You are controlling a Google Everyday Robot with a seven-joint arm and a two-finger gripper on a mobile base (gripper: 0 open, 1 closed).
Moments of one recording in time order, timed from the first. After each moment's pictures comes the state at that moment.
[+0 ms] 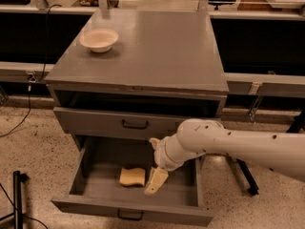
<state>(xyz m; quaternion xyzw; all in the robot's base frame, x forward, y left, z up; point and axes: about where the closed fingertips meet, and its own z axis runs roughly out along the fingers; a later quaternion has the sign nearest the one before) 0.489 0.008 0.594 -0.65 0.70 0.15 0.25</state>
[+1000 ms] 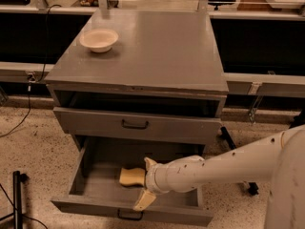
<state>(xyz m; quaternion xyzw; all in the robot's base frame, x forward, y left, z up) 0.478 0.043 0.483 -0.61 0.72 0.14 0.30</state>
